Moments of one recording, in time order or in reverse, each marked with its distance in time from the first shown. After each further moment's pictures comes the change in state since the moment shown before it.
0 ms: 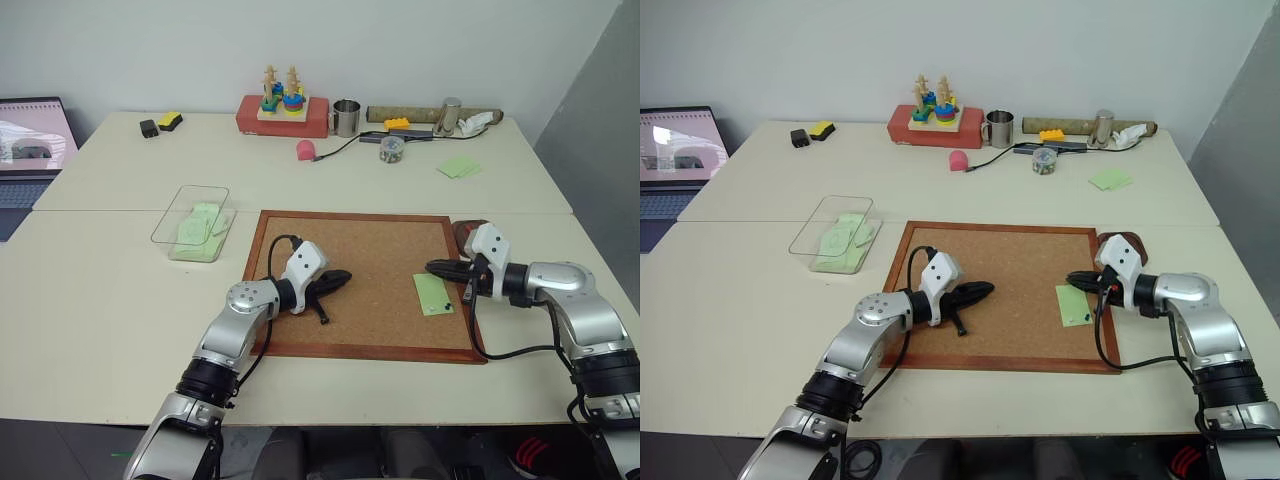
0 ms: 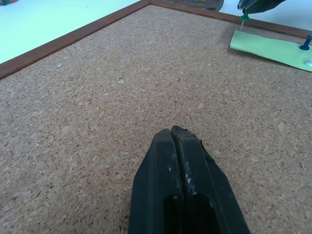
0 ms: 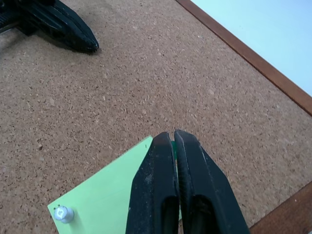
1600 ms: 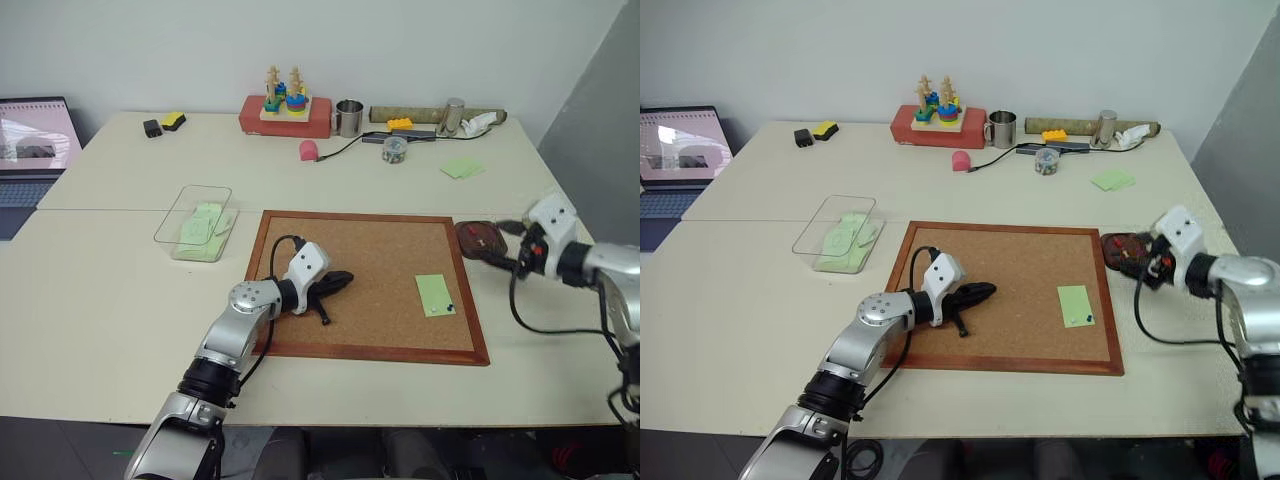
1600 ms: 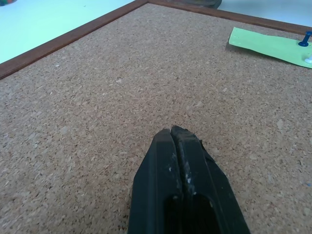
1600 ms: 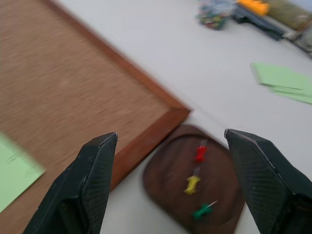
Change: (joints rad) left arm -0.004 -0.002 -0.011 0.006 0.010 -0.009 -0.004; right arm 0.032 -0.170 -0.150 0.001 0.019 0.093 -0.050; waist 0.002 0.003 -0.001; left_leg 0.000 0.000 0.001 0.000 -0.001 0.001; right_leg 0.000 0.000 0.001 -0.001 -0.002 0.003
